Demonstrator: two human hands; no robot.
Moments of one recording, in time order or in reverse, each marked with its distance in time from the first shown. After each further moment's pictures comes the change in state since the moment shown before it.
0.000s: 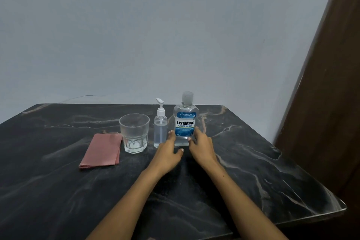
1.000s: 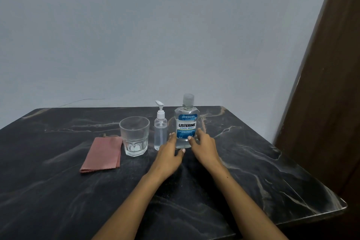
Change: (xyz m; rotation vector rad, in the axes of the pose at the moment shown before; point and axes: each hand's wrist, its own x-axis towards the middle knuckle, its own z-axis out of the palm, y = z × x) left_hand -0.004 0.005 0.000 -0.035 0.037 0.039; right_hand 0.002 0.002 -0.006 0.001 0.036 0.008
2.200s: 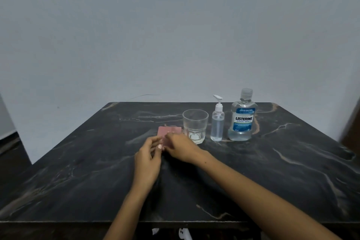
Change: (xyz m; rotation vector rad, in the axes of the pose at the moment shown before) left_hand -0.117 -0.076 -0.141 -0.181 0.573 -0.123; right_hand -0.051 -0.144 0.127 -0.290 -0.564 -0.491
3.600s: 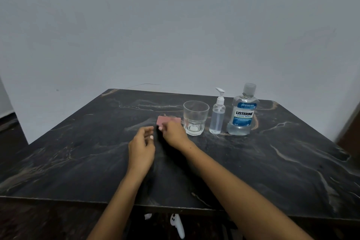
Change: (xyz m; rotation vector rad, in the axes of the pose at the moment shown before) left_hand -0.004 0.002 -0.006 0.137 0.099 -0.115; right_hand 0.022 -0.012 0.019 0.219 0.070 0.219
